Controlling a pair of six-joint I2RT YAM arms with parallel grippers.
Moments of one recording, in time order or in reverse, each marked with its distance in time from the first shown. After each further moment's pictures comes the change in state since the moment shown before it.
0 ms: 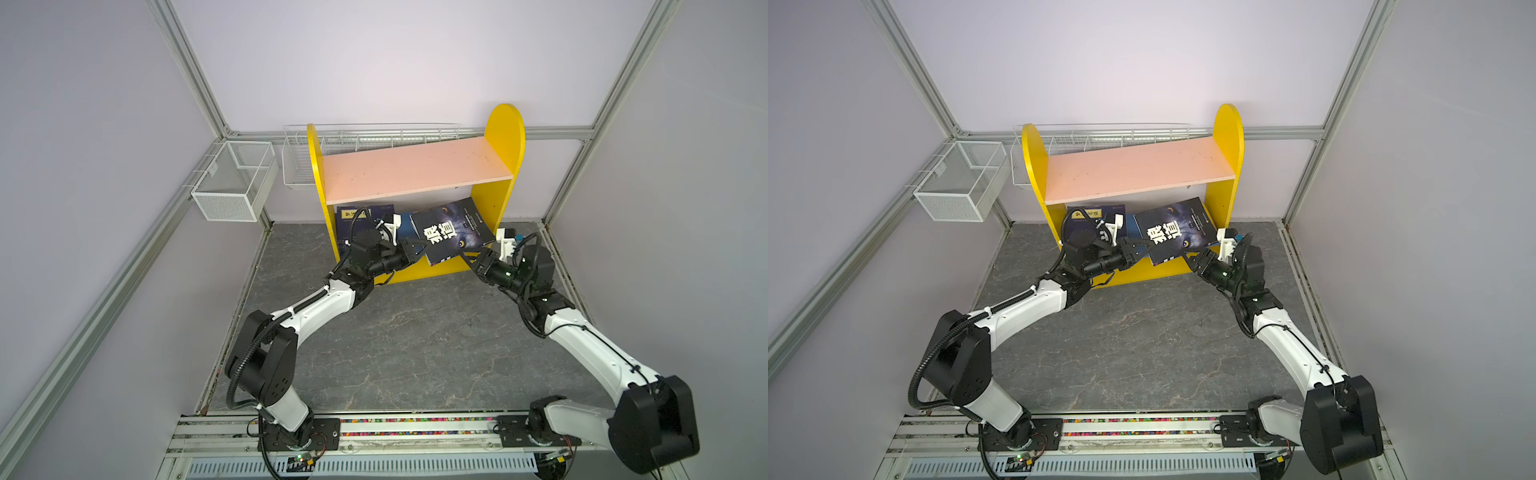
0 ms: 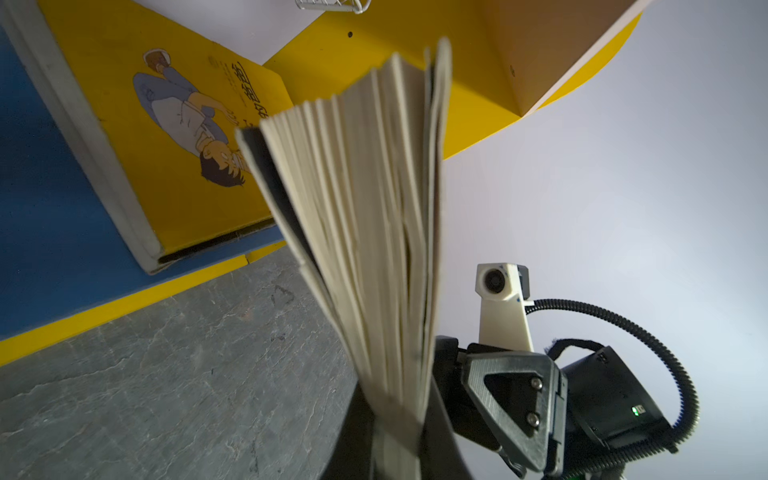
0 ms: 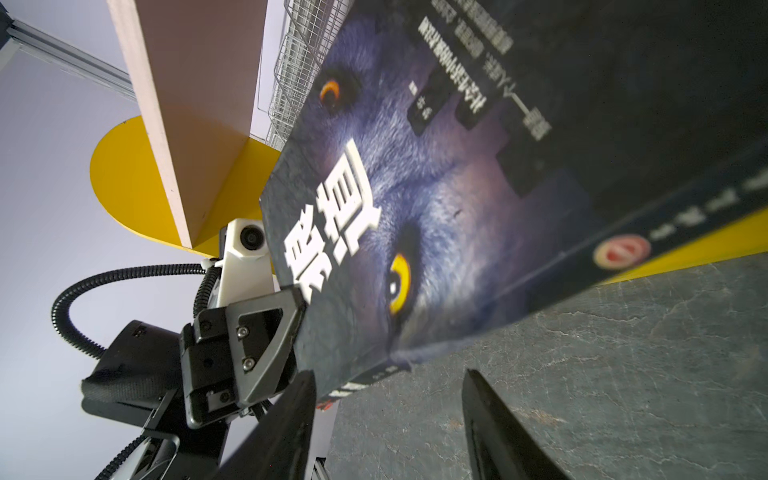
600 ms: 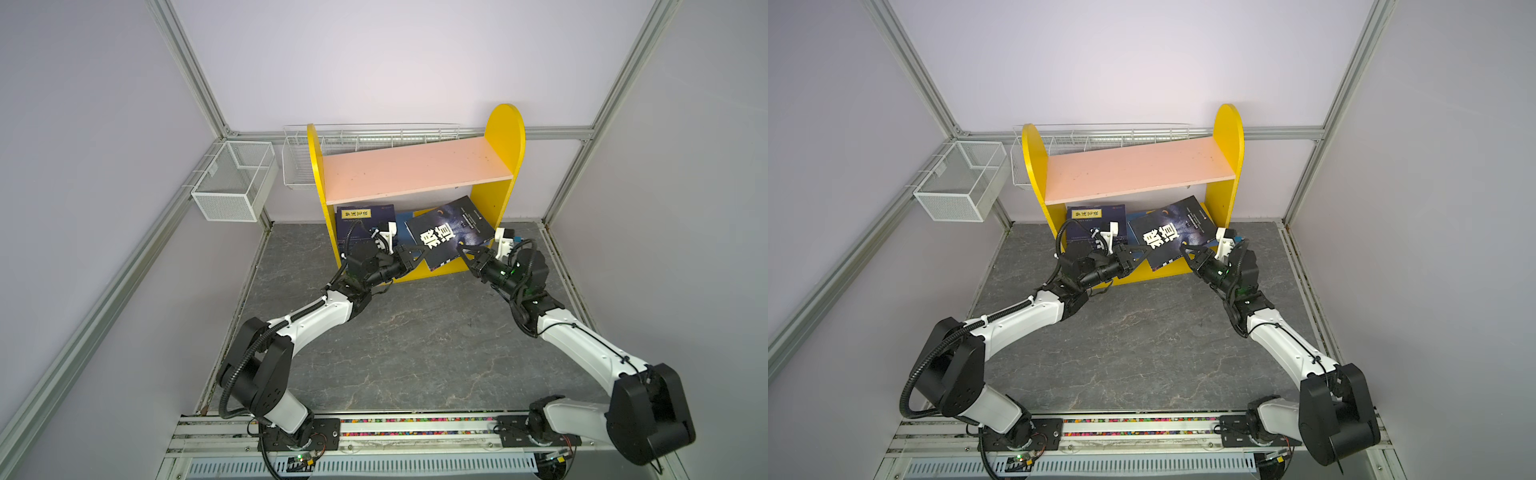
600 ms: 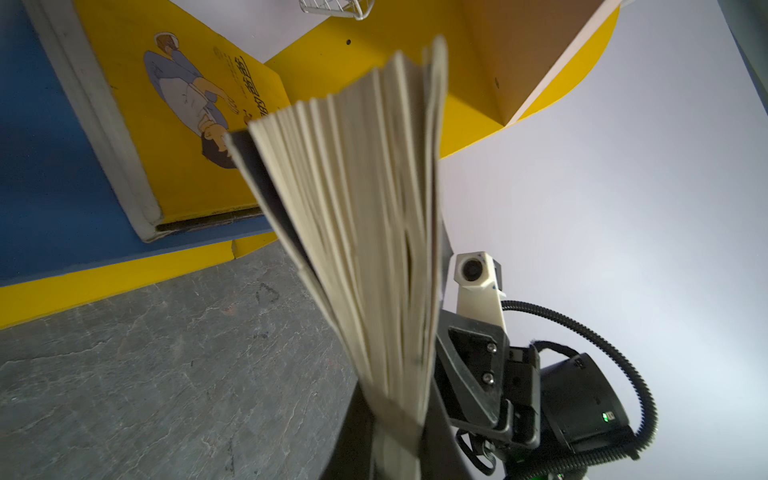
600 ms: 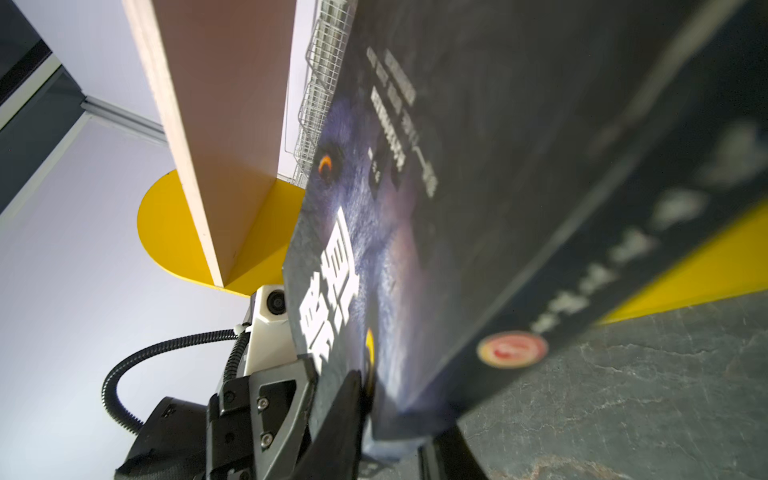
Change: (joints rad) left arm -0.019 -0.054 -0.121 0.128 -0.055 -0.085; right arm 0.040 0.034 -0.048 0.230 0.088 0.157
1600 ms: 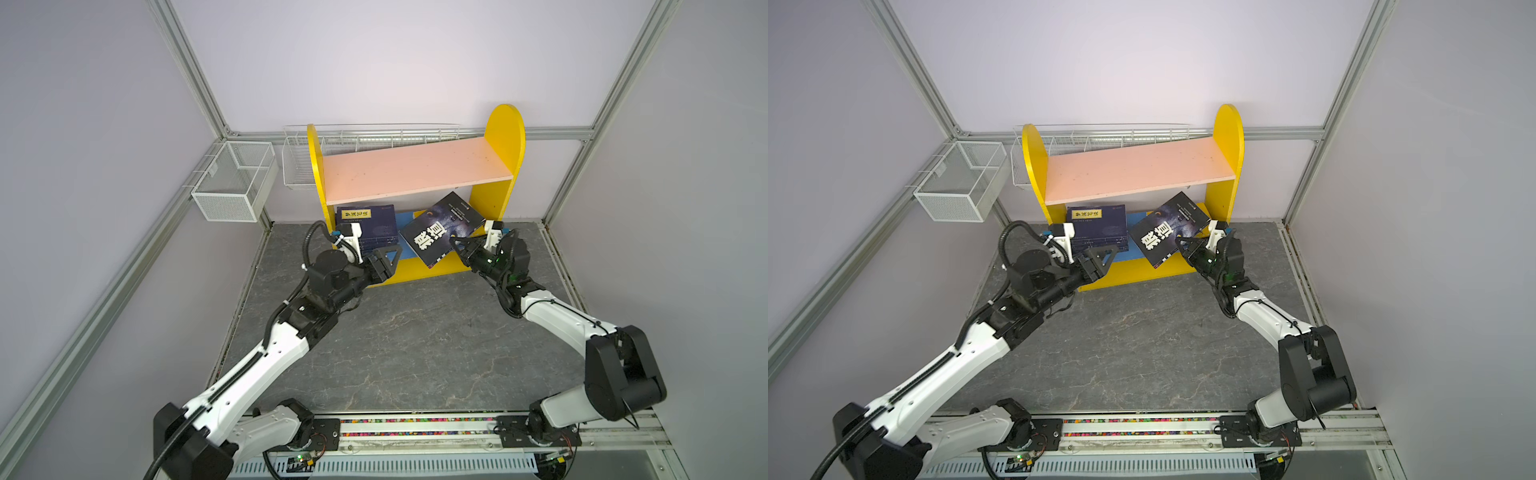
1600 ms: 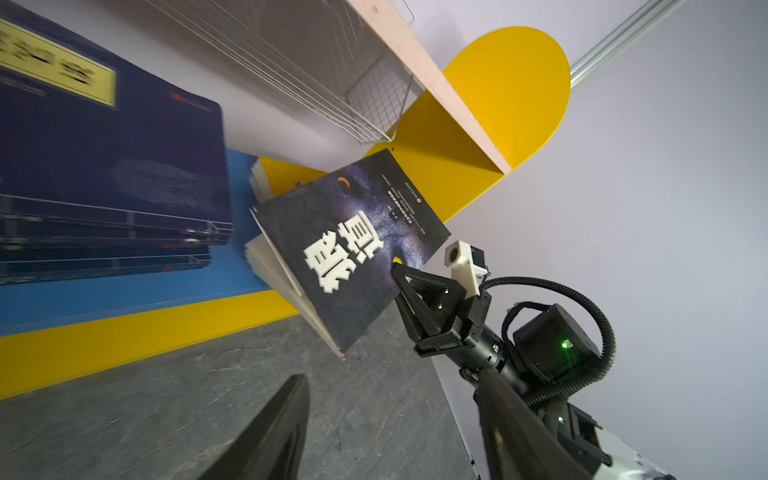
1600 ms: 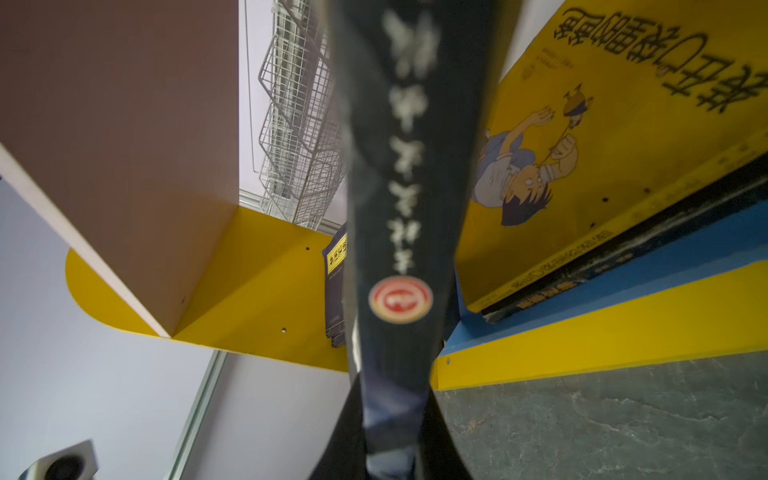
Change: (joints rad) left arm -0.014 -0.522 -0.041 -0.574 -0.407 0.312; right arm 0.006 0.236 0.143 0.033 0.060 -0.018
